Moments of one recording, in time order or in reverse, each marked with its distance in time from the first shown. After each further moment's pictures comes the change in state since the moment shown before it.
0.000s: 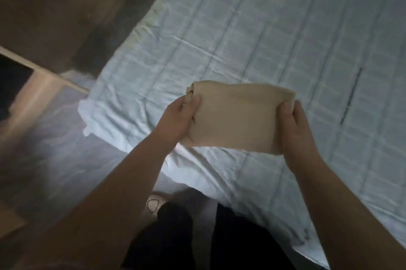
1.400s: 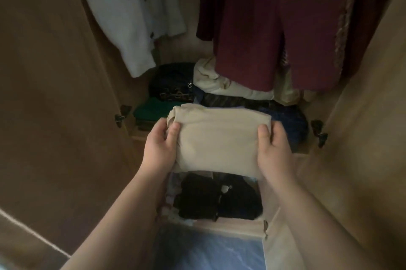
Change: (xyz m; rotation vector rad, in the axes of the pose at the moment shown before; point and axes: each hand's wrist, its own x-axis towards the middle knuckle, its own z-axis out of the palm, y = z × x) left_hand -0.337 0.095 -0.839 0.008 1.614 0.429; right_hand -0.360 -0.645 0.727 0.047 -0.892 -1.096
